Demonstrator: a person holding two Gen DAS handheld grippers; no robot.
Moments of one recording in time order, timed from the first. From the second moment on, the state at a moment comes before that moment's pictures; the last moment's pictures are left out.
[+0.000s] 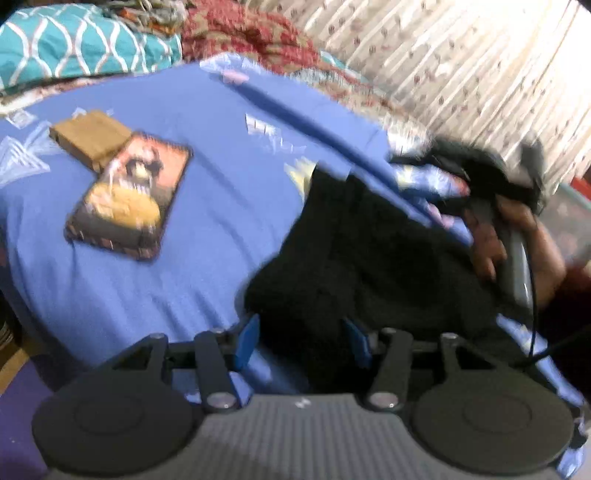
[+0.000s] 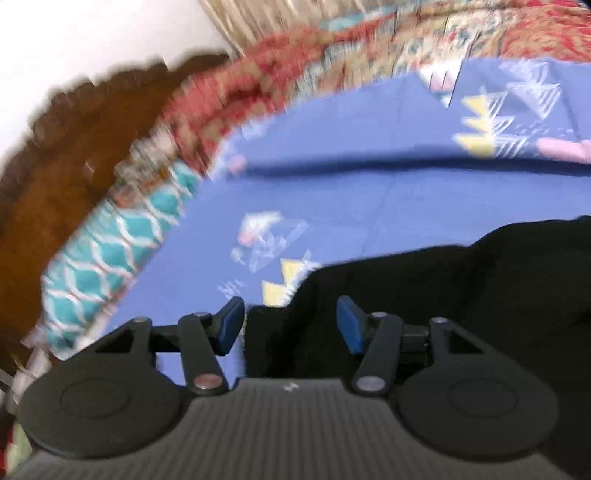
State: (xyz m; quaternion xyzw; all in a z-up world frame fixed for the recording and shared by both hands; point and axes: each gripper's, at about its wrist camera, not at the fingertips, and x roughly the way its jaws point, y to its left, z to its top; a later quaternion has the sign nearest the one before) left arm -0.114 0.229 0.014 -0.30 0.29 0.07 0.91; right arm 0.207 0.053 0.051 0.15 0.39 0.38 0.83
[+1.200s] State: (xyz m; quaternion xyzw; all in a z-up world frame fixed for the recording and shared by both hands) left arm 0.232 0.186 -0.003 0.06 0.40 -0.06 0.91; right arm 0.416 -0.441 0.023 0.20 0.45 -0.23 0.84
